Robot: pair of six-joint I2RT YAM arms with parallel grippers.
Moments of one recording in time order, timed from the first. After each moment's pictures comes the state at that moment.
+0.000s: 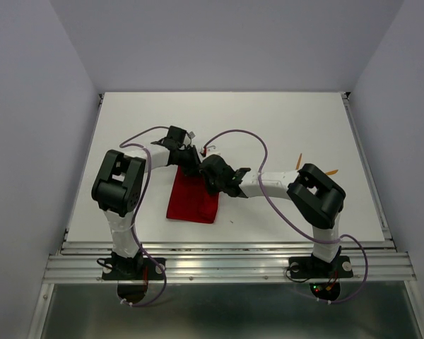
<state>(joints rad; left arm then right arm) -0.36 1.88 1.11 -0.26 0.49 -0.64 0.93 1.93 1.18 -0.06 0.23 0.47</state>
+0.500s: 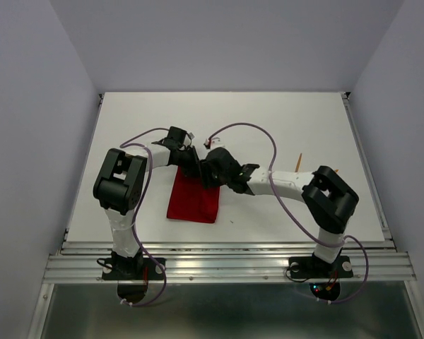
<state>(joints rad) -0.36 1.92 1.11 -0.26 0.48 -0.67 0.91 1.85 1.18 -0.06 0.21 0.47</state>
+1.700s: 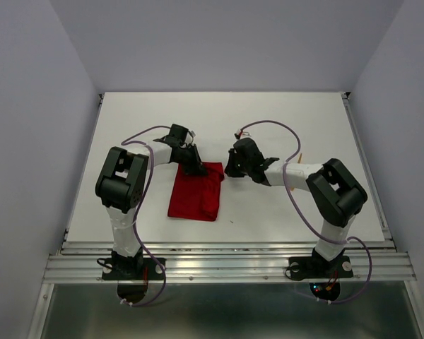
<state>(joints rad) -0.36 1.94 1.17 -0.29 0.46 -0.66 0.66 1.82 1.04 0.08 0.05 0.59</state>
